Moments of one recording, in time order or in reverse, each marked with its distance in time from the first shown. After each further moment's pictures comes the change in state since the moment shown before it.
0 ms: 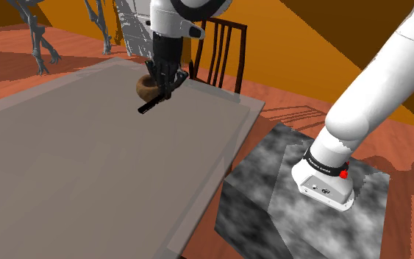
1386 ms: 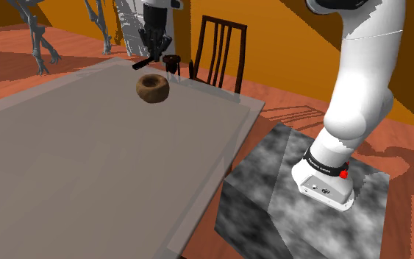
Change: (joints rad) arm -0.038 0.502 -0.120 0.639 -0.289 -0.240 -0.099
